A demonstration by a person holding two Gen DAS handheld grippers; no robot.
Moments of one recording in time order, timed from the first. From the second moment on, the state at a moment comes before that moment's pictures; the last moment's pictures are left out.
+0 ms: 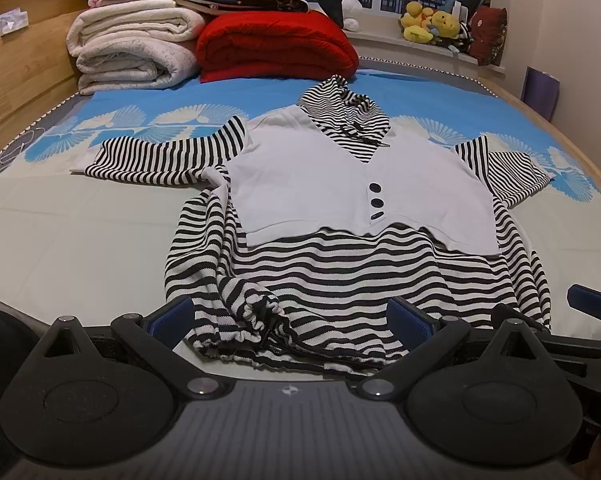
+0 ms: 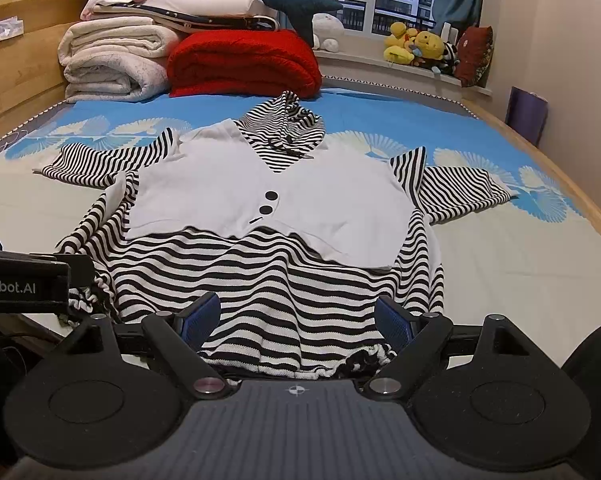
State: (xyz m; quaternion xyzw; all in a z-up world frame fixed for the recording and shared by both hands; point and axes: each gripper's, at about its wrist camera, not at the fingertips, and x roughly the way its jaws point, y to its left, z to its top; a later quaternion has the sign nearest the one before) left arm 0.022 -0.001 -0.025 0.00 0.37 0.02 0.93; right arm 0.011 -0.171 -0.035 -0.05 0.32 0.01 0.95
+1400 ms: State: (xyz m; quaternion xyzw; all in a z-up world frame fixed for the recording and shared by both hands) left arm 0.156 0.076 0.081 -0.07 0.30 0.11 0.94; right arm 0.028 -0.163 -0.020 -0.01 0.27 -0.03 0.96
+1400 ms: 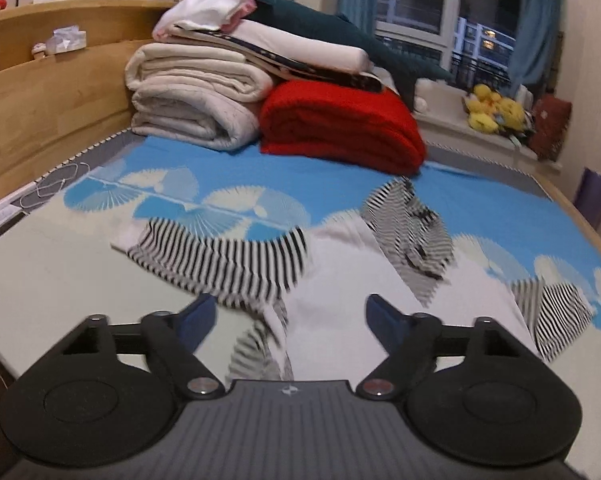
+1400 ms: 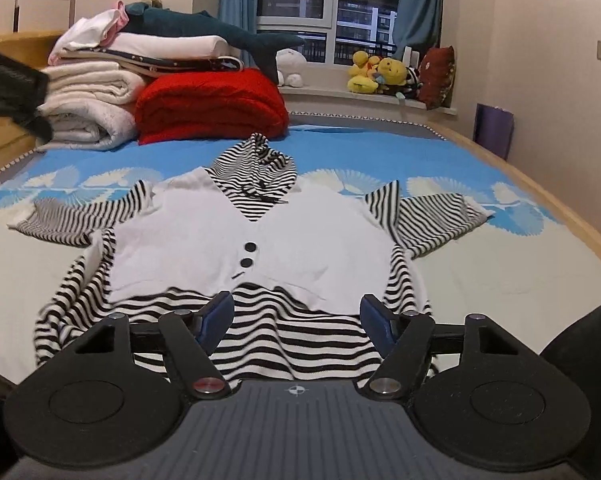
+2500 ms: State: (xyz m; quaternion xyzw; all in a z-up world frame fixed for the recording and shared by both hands) left arm 0.390 0.358 -0.103 -0.22 0.40 0.35 0.82; right arm 0.163 -0.168 -0.050 -0.08 0.33 -0.06 0.94
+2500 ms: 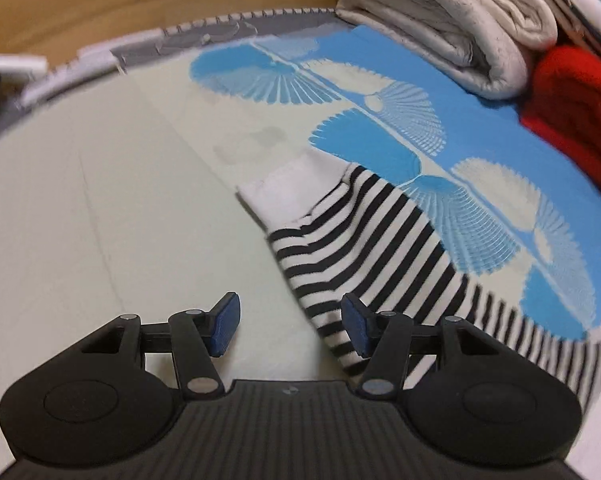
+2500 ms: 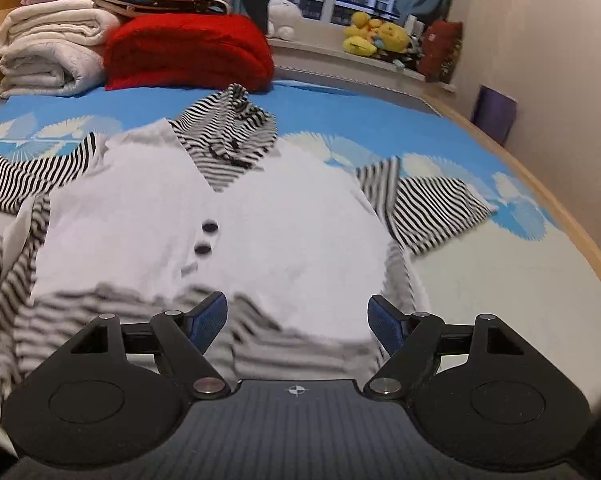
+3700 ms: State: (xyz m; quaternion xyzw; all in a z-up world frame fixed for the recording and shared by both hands) left arm 0.435 0.243 -0.041 -0.18 0.40 0.26 0.86; right arm 0.364 -0.209 -0.020 0.02 0.35 -0.02 0.94
